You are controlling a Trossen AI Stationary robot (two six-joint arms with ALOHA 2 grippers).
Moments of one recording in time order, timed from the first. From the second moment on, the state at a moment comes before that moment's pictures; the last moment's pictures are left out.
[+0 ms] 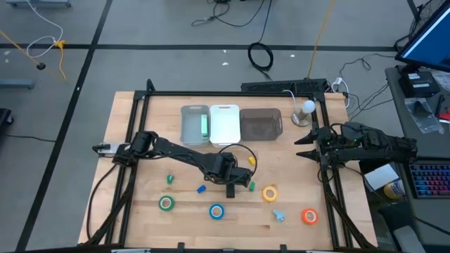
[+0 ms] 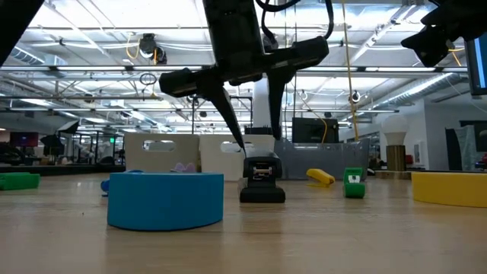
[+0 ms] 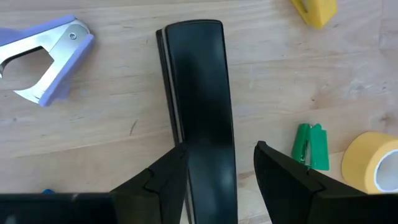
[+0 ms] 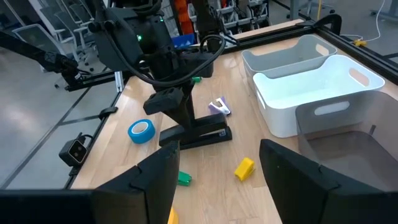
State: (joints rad) left arm -0.22 2.18 1.82 -0.96 -0.14 -1.69; right arm 0.00 0.19 0.52 -0.61 -0.08 0.24
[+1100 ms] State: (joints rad) left arm -0.22 2.23 1.82 -0.92 -0.05 -1.68; right arm 0.00 0.19 0.52 -0.61 -0.08 0.24
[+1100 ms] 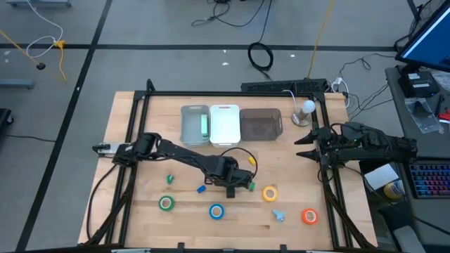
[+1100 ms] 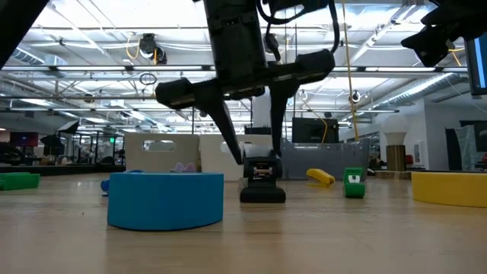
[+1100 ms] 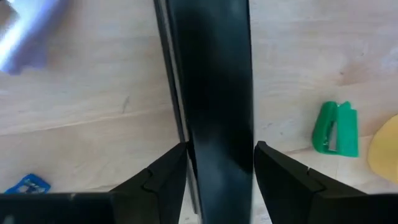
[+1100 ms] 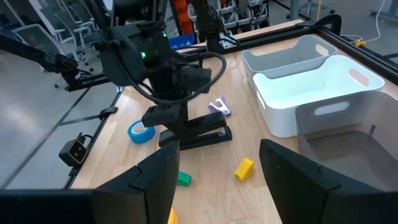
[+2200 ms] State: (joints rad) left arm -0.22 2.11 1.82 -0.89 -0.11 -1.55; right arm -0.01 0.19 0.52 -0.61 -0.08 0.25
